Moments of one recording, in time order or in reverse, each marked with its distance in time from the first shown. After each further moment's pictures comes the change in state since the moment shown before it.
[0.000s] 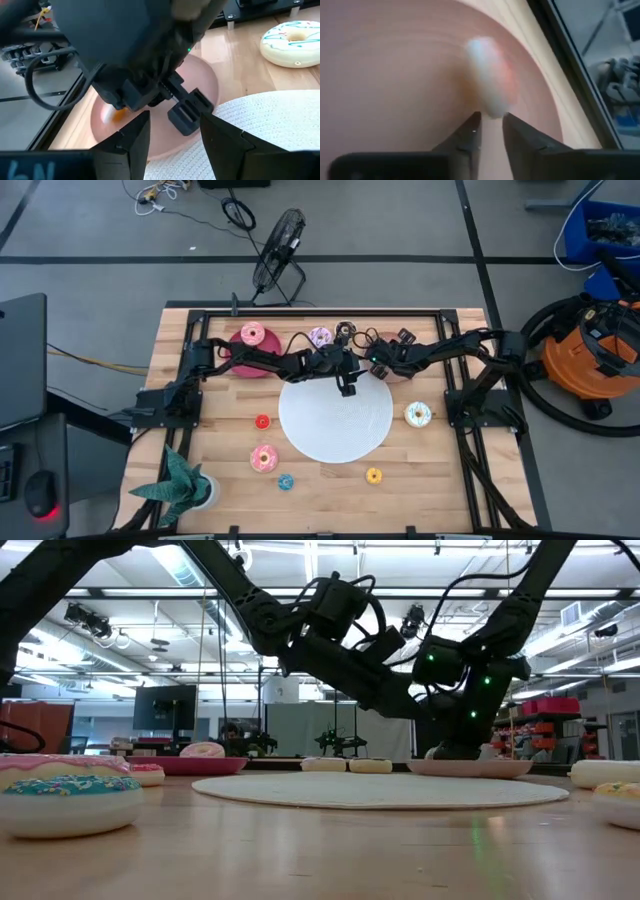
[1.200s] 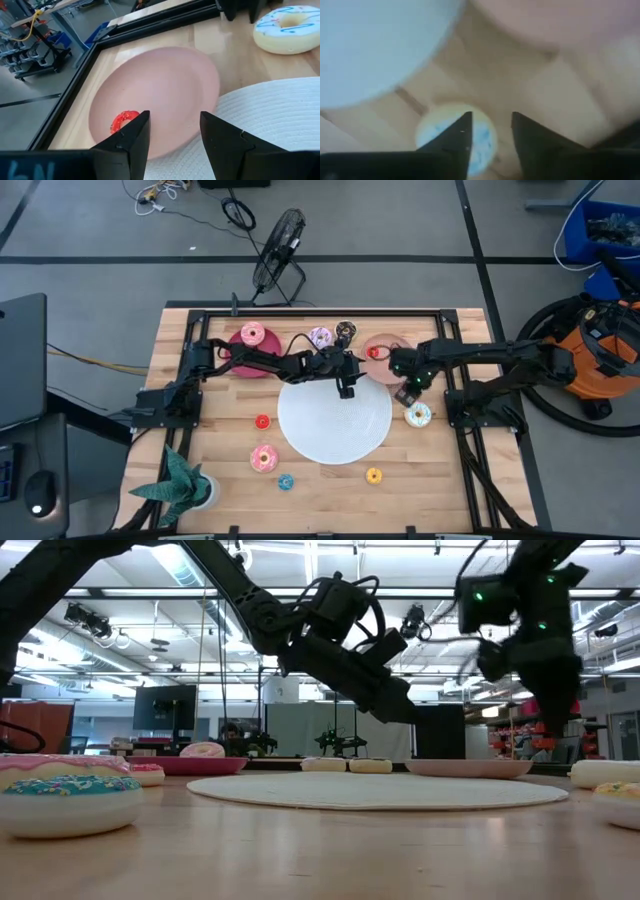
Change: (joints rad) left arm -0.013 0.000 0.001 -0.030 0.001 0.050; right arm 0.138 -0.395 0.103 -0.931 -0.714 0.444
